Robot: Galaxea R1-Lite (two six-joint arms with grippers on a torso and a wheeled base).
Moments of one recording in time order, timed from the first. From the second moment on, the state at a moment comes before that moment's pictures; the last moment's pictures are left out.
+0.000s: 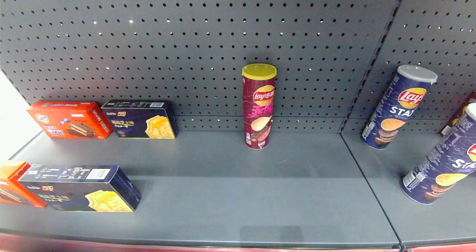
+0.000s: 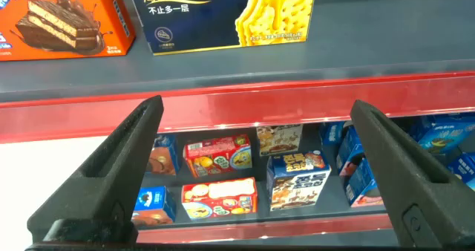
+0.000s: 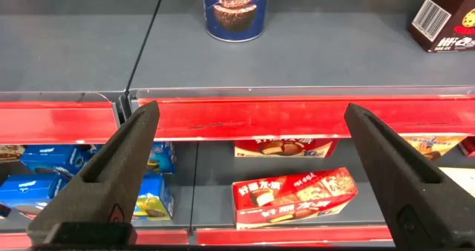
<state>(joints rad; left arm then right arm) 0.00 0.01 0.00 0.00 -0.07 0.04 0.00 0.01 0.00 0.00 -0.05 0.00</state>
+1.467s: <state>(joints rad) 0.00 0.01 0.00 0.00 -0.07 0.04 0.00 0.01 0.00 0.00 -0.04 0.00</state>
